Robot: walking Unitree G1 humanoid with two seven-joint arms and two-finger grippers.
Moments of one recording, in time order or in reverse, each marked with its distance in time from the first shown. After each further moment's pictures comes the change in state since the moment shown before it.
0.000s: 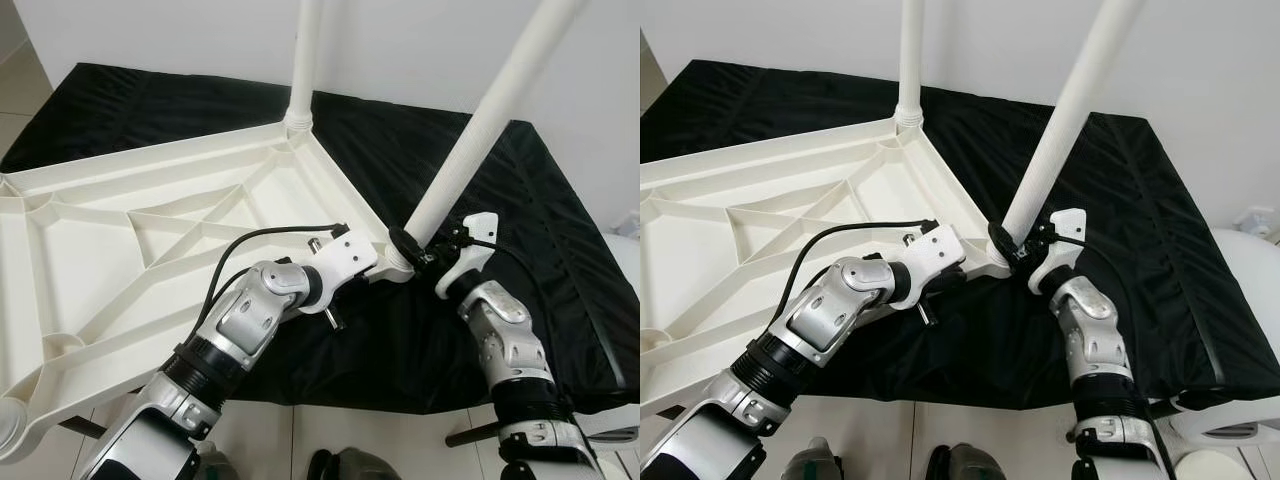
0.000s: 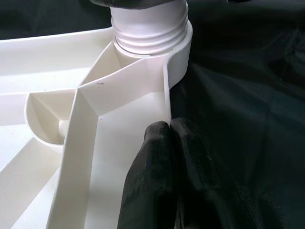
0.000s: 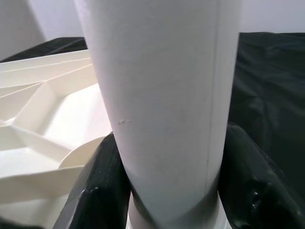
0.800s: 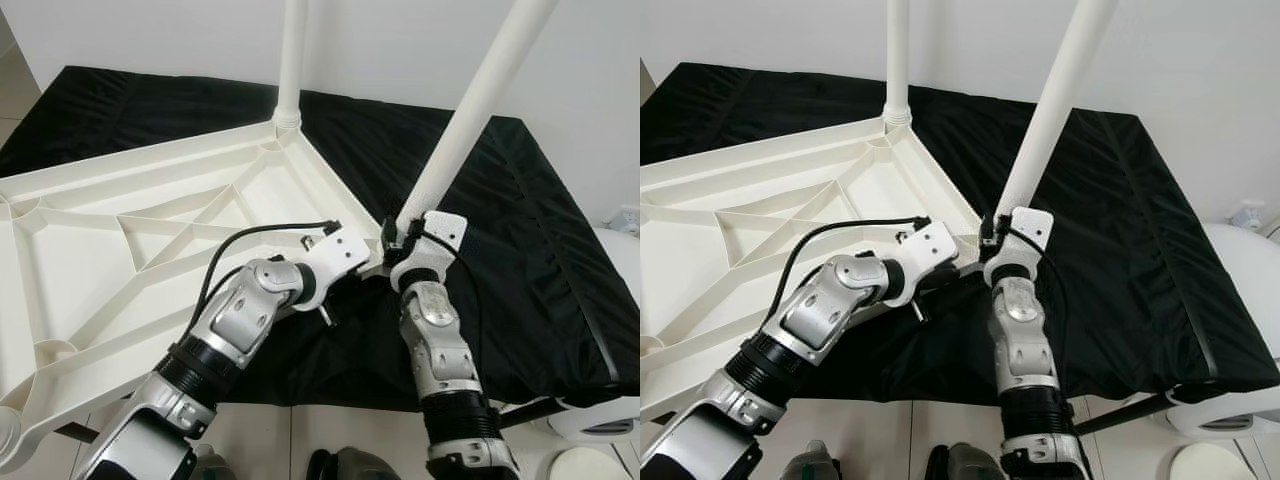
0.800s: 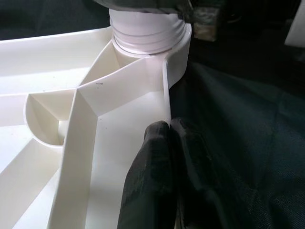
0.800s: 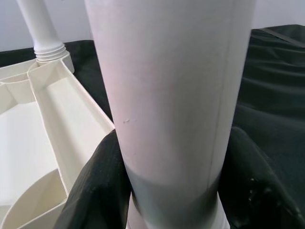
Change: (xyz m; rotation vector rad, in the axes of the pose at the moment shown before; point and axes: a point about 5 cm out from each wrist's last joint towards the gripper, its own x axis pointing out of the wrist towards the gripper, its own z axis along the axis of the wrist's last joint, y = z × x) left arm -0.005 0.005 -0.003 -0.008 0.011 0.024; right arm 0.022 0.048 0.002 0.015 -0.008 -0.523
